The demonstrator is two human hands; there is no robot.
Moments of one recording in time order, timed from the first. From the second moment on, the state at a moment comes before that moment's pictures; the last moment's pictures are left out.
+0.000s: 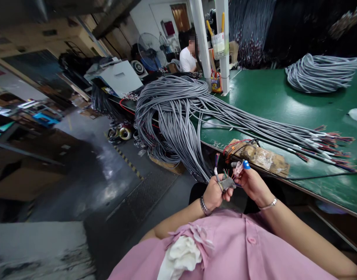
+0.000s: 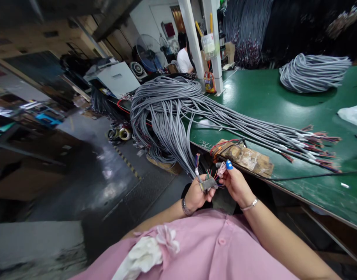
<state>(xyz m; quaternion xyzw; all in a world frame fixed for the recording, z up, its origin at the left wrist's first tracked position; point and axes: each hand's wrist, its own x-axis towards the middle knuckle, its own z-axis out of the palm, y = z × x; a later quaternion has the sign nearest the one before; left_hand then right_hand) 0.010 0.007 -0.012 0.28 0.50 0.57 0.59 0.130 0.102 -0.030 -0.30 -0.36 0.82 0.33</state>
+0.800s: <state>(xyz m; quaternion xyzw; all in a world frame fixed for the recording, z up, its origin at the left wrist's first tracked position) 0.018 -0.002 -0.018 0.27 0.50 0.62 0.54 0.132 0.101 -0.030 -0.27 -0.31 0.85 0.32</state>
